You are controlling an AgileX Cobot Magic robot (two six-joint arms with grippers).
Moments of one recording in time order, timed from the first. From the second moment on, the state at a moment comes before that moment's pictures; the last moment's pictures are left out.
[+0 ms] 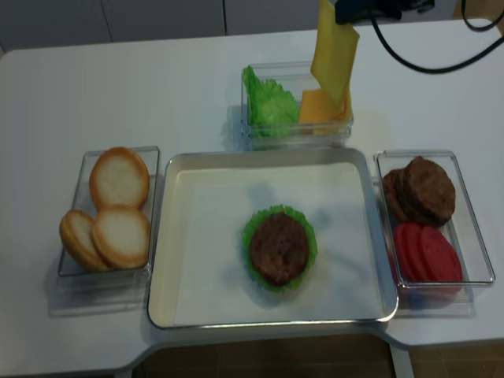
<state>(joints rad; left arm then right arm) -0.06 -0.02 -0.49 -0.01 1.18 -0.08 0.09 1.76 -1.80 0.84 1.17 -0.34</state>
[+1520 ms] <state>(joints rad) -0.06 -0.02 -0.49 -0.01 1.18 -0.08 0.37 1.59 -1.78 0.67 1.25 -0.29</state>
